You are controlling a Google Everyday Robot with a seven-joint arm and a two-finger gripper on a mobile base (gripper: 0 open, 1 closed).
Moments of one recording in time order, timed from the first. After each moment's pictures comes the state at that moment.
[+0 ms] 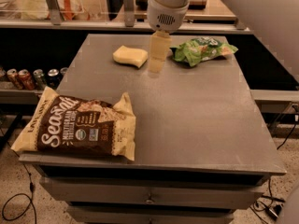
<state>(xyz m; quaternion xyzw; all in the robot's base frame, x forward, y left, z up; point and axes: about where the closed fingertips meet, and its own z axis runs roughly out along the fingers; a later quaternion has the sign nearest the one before) 0.608 -0.041 0.952 -0.65 0.74 -0.03 0.17</state>
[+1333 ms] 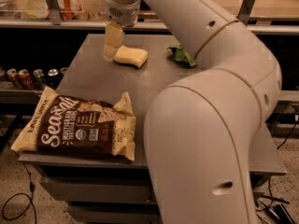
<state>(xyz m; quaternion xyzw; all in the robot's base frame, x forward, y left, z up) 0.716 0.056 0.925 -0.55 0.82 -0.01 0.17</state>
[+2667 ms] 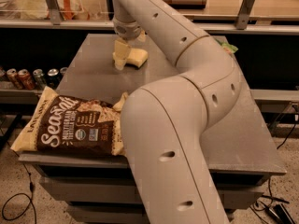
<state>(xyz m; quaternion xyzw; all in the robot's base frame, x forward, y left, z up) 0.768 0.035 0.852 -0.49 0.86 -0.04 0.11</state>
